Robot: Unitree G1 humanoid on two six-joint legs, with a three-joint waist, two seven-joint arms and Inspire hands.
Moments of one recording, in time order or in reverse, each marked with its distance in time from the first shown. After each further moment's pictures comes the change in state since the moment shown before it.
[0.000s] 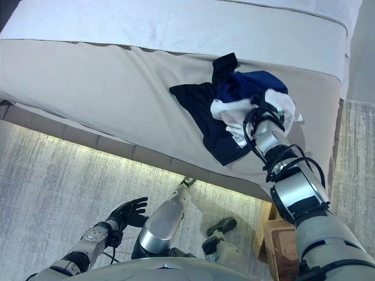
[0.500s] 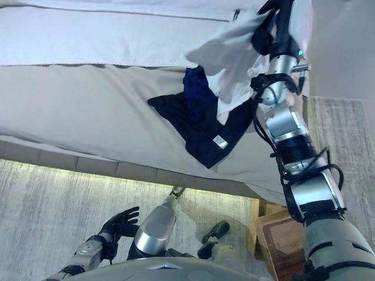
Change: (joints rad) left arm 0.087 -0.004 0.151 0.054 0.068 -0.022 0.021; right arm 0.044 -0.118 -0.210 -0.569 0.001 -0.113 -0.222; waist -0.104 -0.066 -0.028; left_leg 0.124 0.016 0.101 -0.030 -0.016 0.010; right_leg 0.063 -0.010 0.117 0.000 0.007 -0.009
